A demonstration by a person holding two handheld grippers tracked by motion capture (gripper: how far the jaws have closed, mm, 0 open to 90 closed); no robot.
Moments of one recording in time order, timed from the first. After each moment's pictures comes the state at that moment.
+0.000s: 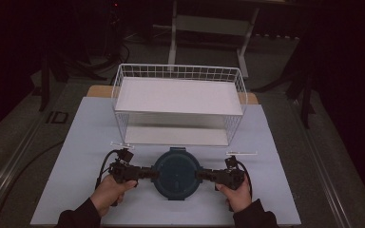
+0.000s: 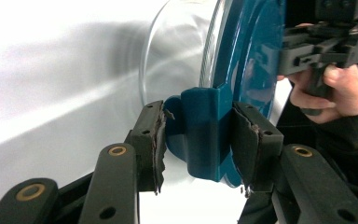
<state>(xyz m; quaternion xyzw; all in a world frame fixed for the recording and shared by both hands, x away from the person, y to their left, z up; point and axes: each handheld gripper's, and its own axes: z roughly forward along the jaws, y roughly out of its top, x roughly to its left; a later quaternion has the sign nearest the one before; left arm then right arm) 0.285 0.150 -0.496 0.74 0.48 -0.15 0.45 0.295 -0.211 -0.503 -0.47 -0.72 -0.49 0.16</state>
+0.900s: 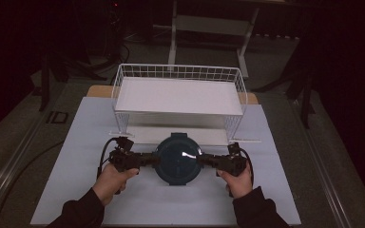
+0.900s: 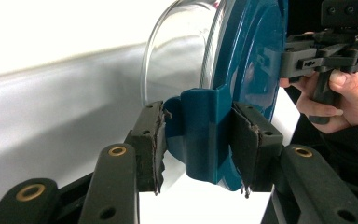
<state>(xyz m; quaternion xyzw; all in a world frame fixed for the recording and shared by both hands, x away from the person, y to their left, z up) 0.310 0.147 -0.463 0.74 0.46 -0.09 0.49 0.324 -0.212 -0.471 -0.45 -0.72 -0.52 0.12</state>
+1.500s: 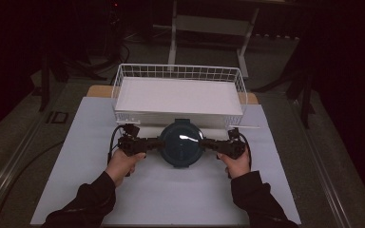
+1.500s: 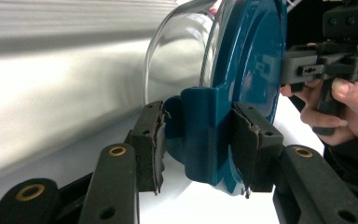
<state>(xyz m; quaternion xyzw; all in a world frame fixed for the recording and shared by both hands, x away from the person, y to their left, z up) 0.359 0.141 -0.483 0.72 0.47 -0.06 0.51 0.377 -0.216 -0.482 -0.45 -0.72 -0.52 0.09</state>
